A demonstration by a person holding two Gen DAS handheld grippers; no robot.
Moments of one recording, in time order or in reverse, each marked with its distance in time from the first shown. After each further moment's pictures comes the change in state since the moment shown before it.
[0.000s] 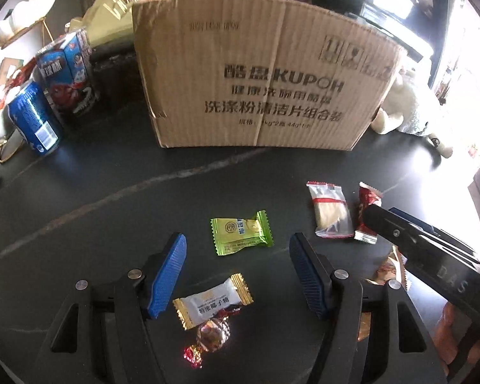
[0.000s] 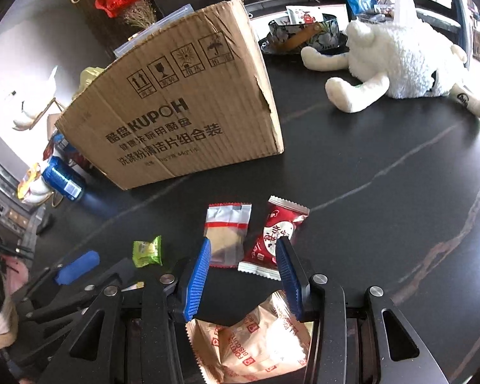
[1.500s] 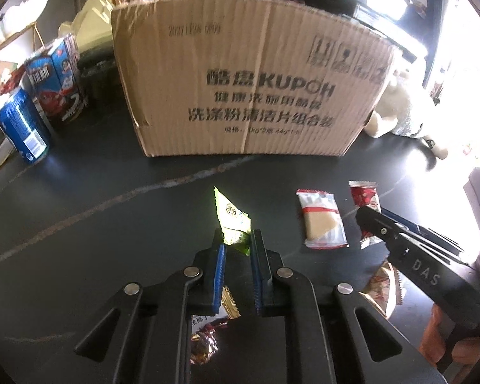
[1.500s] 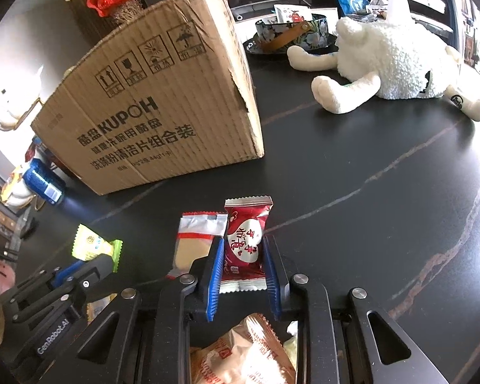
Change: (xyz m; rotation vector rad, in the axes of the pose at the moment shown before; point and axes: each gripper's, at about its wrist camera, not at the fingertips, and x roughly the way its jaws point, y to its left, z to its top) left arm -0.003 -0.004 0.004 0.016 -0.024 -0.028; right arm 0.012 -0.011 0.004 -0.003 -0.022 -0.060
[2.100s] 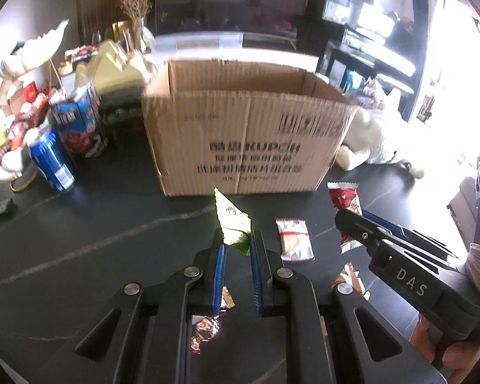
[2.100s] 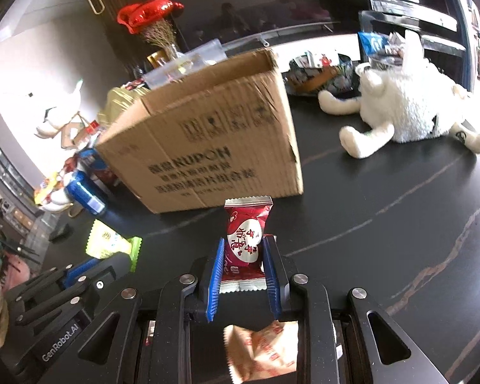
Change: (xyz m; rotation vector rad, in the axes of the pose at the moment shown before) left arm -0.080 -0.007 0.014 0.017 -0.129 -0.006; right arm -0.062 0.034 0.010 -0.044 -0.105 0.101
